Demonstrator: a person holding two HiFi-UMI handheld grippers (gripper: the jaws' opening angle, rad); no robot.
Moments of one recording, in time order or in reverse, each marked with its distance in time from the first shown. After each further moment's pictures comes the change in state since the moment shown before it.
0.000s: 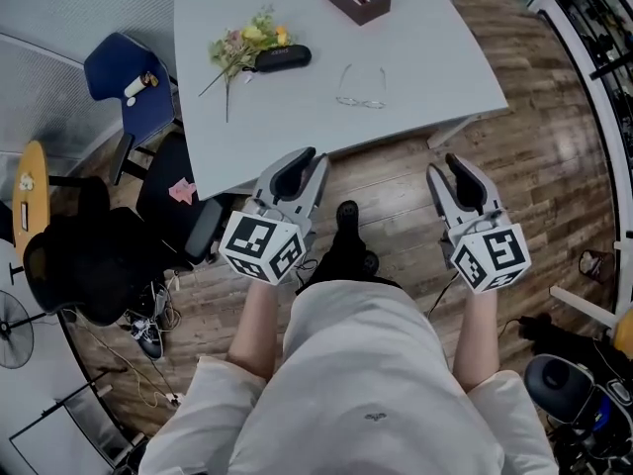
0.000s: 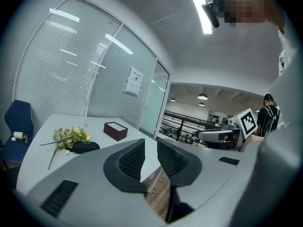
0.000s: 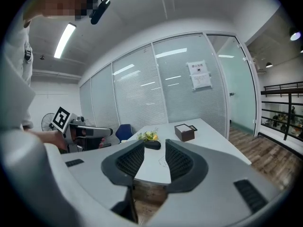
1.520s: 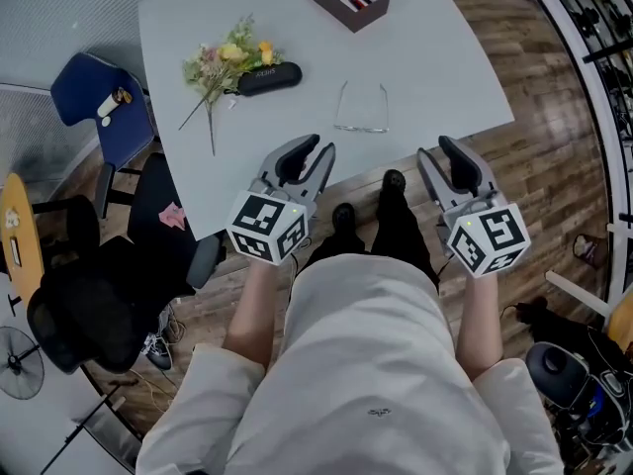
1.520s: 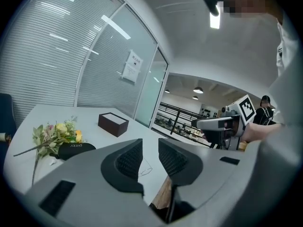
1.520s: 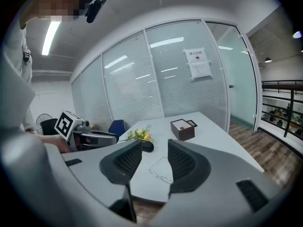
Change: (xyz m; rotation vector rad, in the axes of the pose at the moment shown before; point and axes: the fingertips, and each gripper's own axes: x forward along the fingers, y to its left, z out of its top) left arm 0.116 0.091 -0.009 -0.011 0.133 -0.108; right arm 0.126 -0.051 0.016 0.034 0.094 -0.029
